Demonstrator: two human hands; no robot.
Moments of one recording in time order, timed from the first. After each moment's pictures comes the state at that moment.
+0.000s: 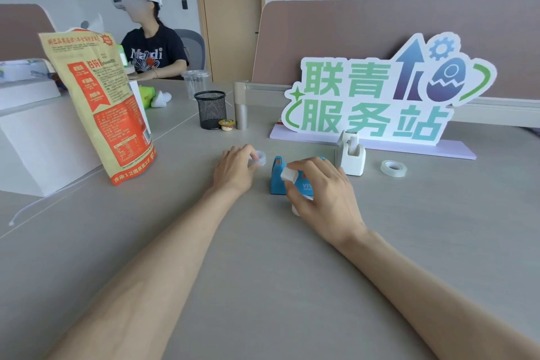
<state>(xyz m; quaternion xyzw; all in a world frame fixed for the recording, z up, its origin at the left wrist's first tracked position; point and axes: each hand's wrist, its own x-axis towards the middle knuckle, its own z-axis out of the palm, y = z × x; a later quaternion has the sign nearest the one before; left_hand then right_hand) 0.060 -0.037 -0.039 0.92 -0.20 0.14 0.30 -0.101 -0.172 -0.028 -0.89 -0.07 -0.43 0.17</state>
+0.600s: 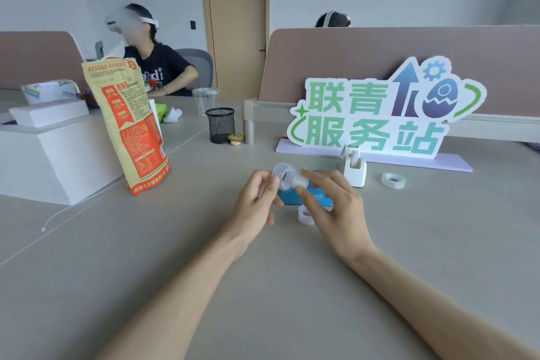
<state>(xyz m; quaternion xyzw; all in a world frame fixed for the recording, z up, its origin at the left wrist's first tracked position) -0.065 -0.015 -0.013 0.70 -0.25 -0.02 0.67 -0.128 -0.163 -0.022 -0.83 -0.07 -0.44 0.34</state>
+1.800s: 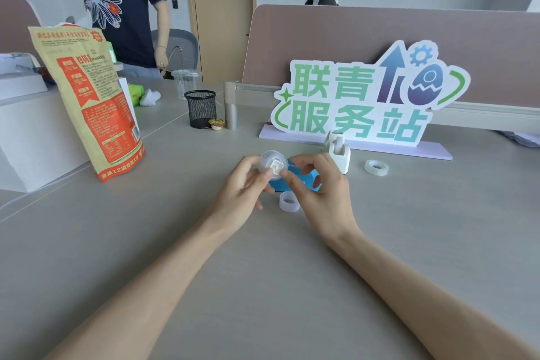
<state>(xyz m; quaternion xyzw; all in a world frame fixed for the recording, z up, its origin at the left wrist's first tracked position) -0.072 -0.021 -0.010 0.70 -0.29 -0.01 0.65 -0.127 -0.164 -0.013 -0.81 0.01 -0.38 0.45</state>
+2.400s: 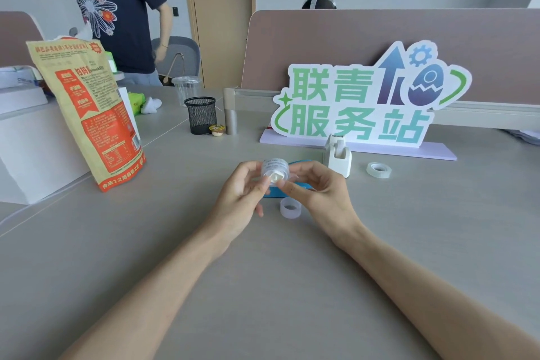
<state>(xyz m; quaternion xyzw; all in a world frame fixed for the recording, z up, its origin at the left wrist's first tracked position) -0.069 -0.022 -0.011 0.69 -0.27 -0.04 0.68 -0.124 -0.172 -0.007 -0.72 -0.02 -0.24 0.66</state>
